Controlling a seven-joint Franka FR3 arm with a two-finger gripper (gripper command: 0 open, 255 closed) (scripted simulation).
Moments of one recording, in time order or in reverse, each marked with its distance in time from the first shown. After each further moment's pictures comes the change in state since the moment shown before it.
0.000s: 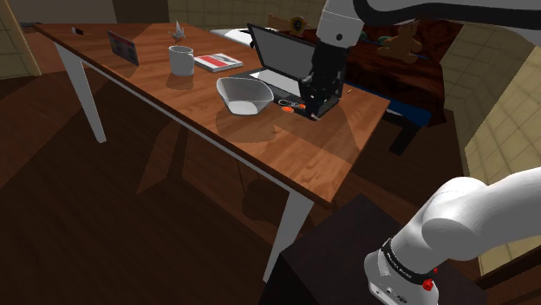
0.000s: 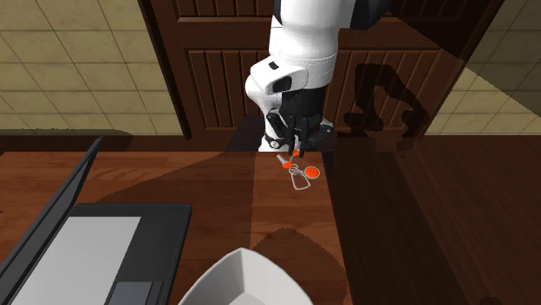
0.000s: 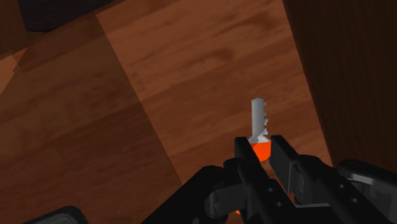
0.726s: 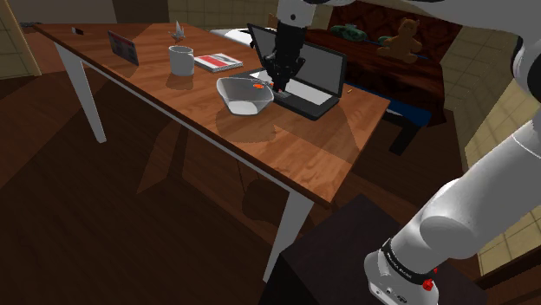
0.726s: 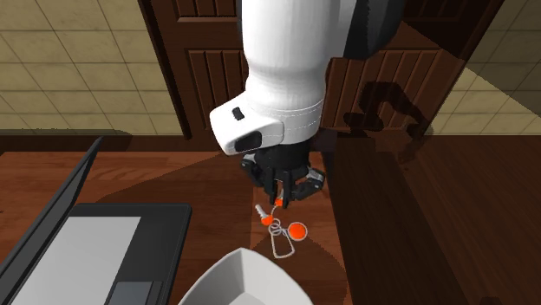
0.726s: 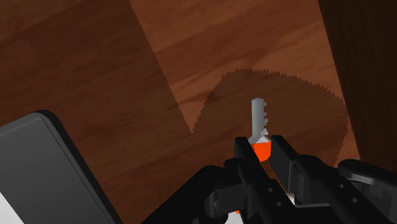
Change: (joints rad) arm -0.042 0.416 0.007 0.410 -0.089 -0.003 0.000
